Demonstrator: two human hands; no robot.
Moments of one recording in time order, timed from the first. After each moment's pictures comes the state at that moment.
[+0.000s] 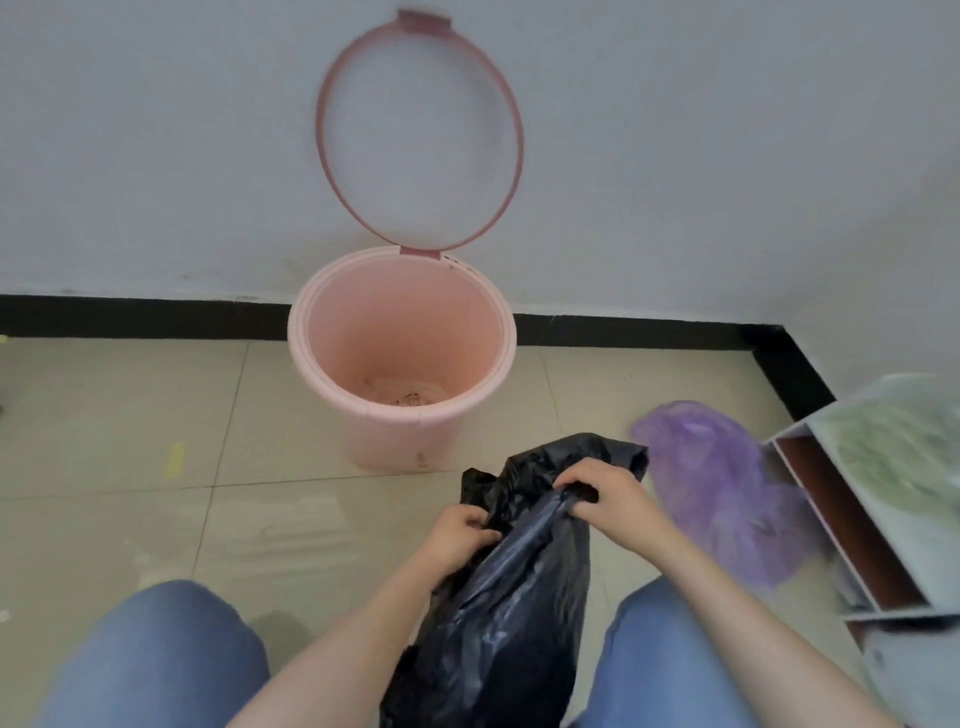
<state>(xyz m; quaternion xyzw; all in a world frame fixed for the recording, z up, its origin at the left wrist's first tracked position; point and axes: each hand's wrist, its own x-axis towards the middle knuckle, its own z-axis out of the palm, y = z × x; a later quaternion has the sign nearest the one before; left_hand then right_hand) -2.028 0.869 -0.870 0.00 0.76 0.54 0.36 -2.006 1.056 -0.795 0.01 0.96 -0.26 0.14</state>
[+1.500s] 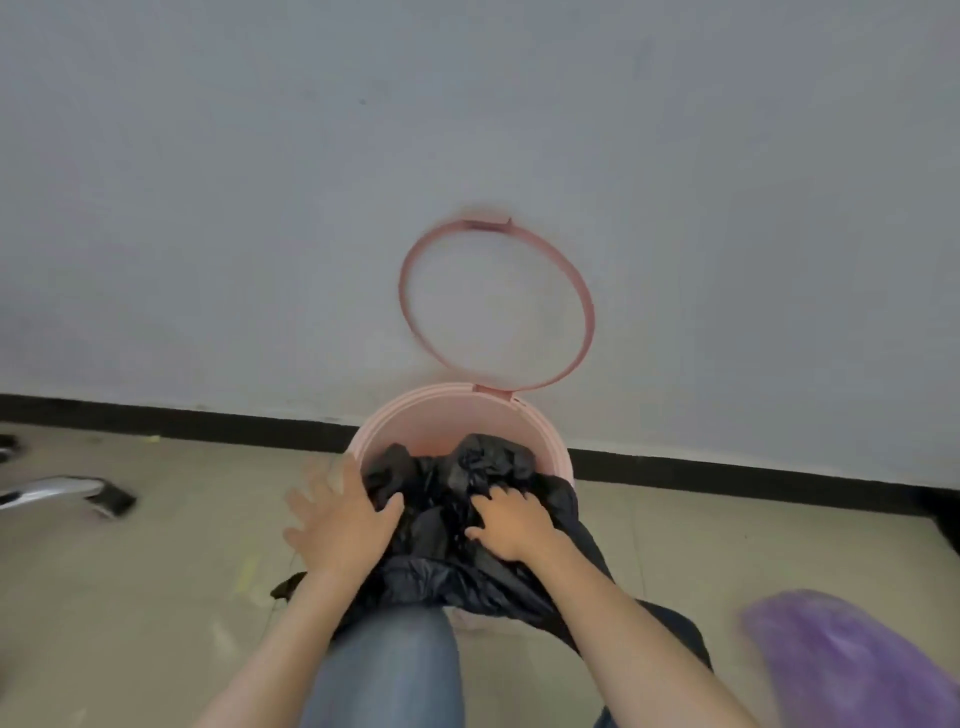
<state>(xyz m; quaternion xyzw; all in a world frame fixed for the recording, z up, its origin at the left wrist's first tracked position) -2.178 0.778 -0.770 -0.23 0.95 0.21 0.06 -2.227 0.956 -0.810 -0.18 0.95 -0.05 0.27</state>
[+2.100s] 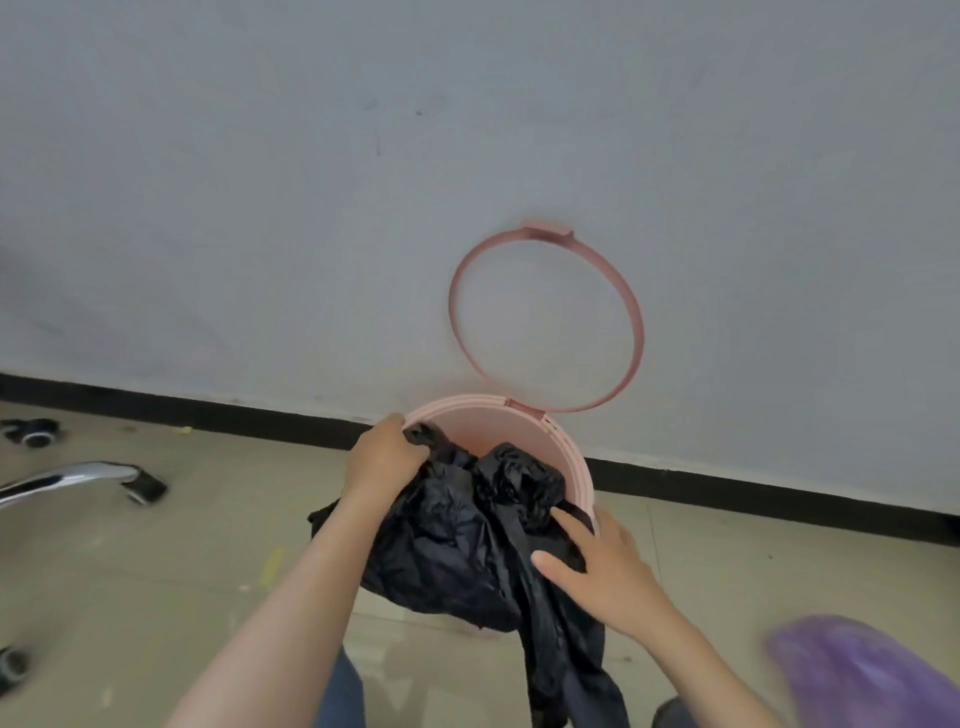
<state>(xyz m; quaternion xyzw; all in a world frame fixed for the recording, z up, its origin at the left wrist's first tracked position) -2.230 0.766 -0.737 -0.17 0.94 0.30 0.05 -2.158 1.006 -0.770 -0.04 0.95 -0.23 0.22</state>
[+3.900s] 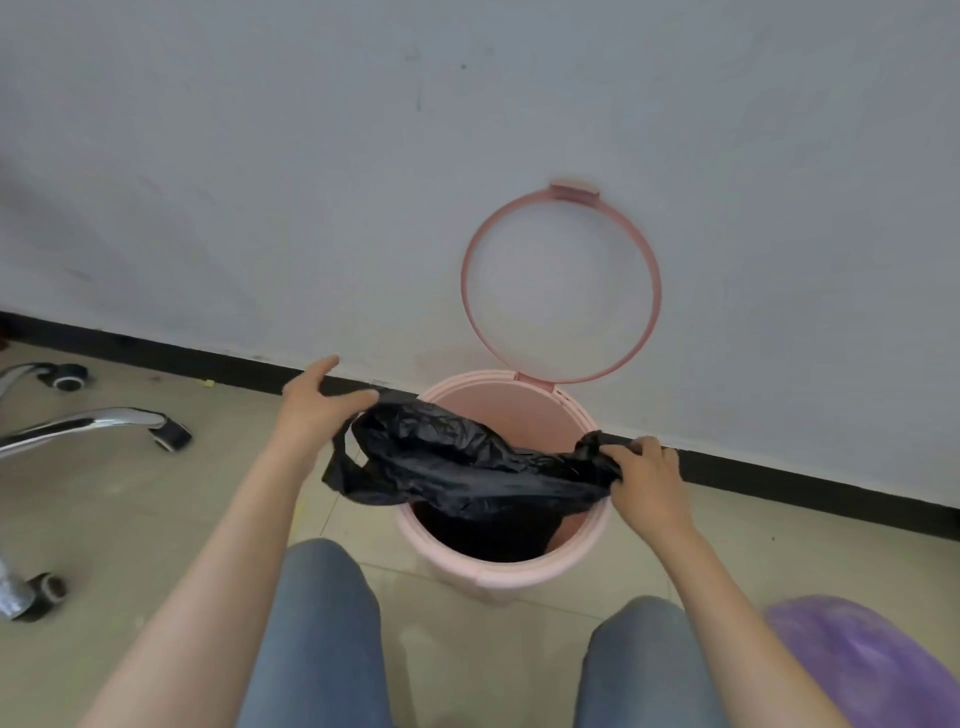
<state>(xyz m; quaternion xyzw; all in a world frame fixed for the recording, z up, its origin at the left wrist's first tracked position) -2.197 0.686 -0.720 -0.26 0.79 0.55 -0.04 -2.196 1.013 -0.757 0.01 0.99 -0.11 0.05</state>
